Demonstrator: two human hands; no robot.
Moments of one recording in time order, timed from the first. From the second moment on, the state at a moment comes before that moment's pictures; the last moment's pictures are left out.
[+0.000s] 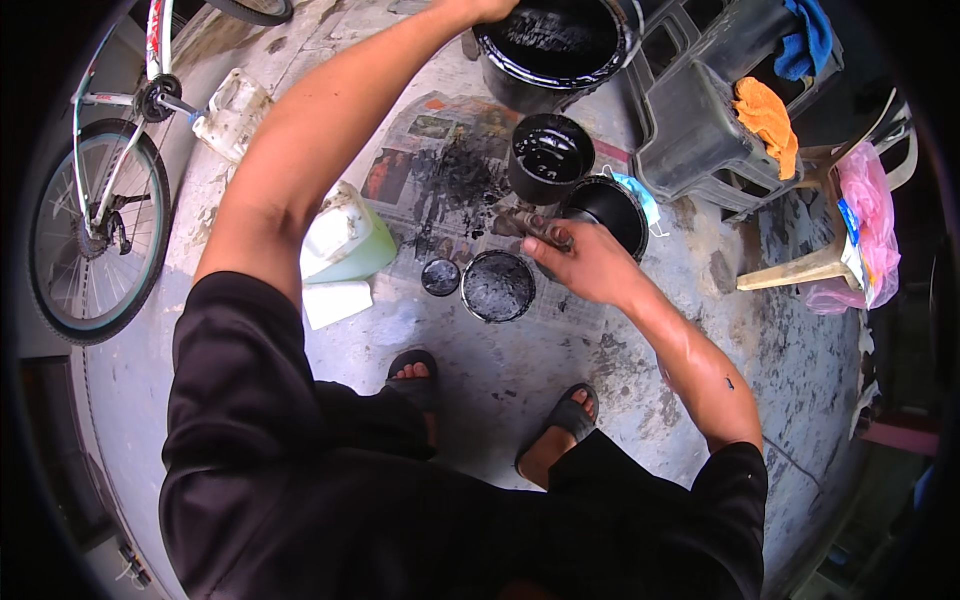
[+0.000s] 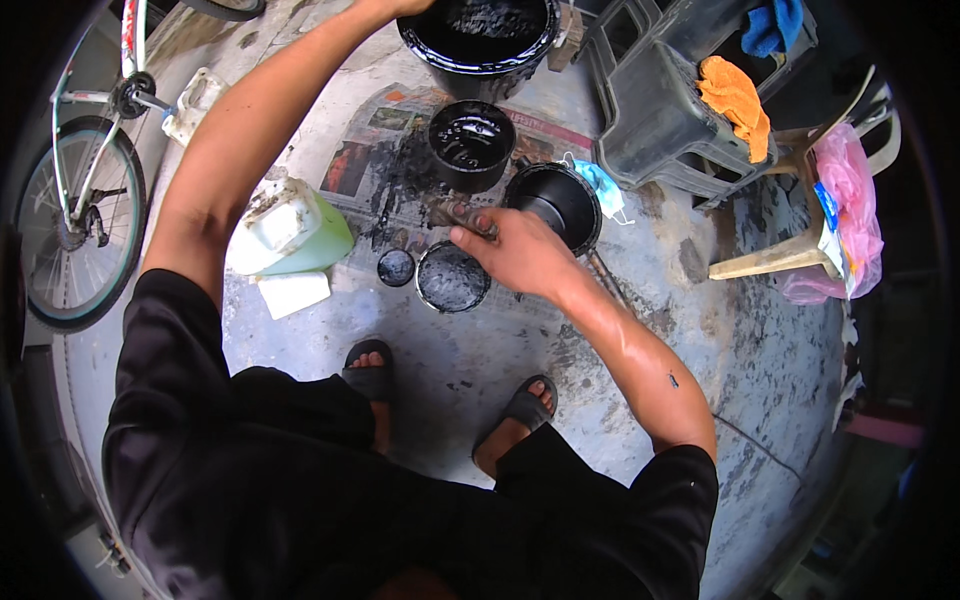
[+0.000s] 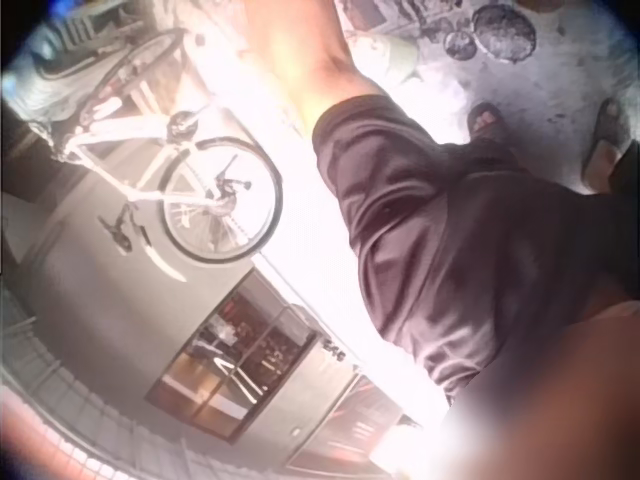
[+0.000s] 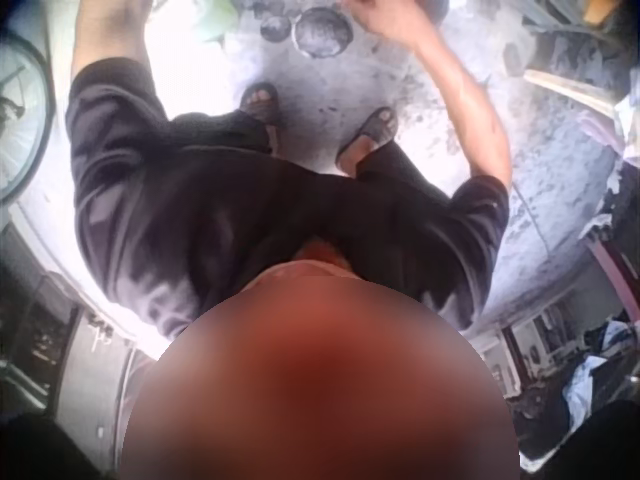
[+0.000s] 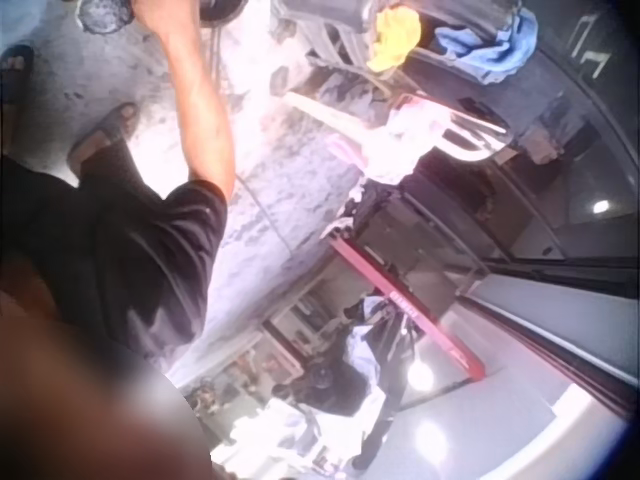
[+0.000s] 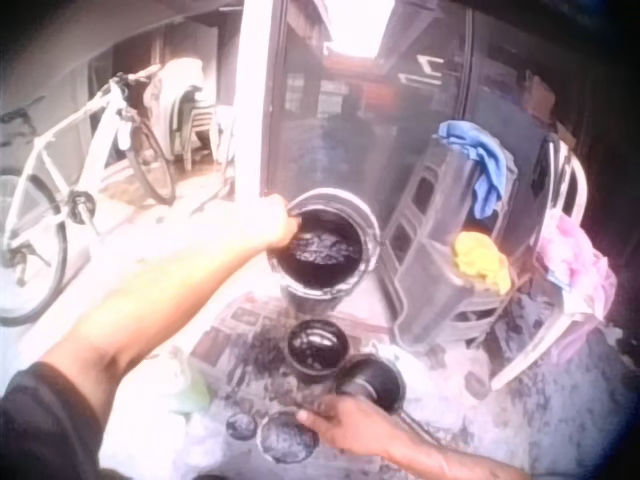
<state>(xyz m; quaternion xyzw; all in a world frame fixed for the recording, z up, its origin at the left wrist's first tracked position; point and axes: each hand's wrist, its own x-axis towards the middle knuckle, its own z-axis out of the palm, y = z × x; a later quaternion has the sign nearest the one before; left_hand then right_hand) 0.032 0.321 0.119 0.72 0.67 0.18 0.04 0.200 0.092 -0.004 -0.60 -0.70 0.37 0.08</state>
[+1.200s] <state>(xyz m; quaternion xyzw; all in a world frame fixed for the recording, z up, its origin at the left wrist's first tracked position) 0.028 0.347 -0.145 0.53 0.64 0.33 0.45 0.209 0.059 -0.001 -0.58 -0.74 0.33 0.11</state>
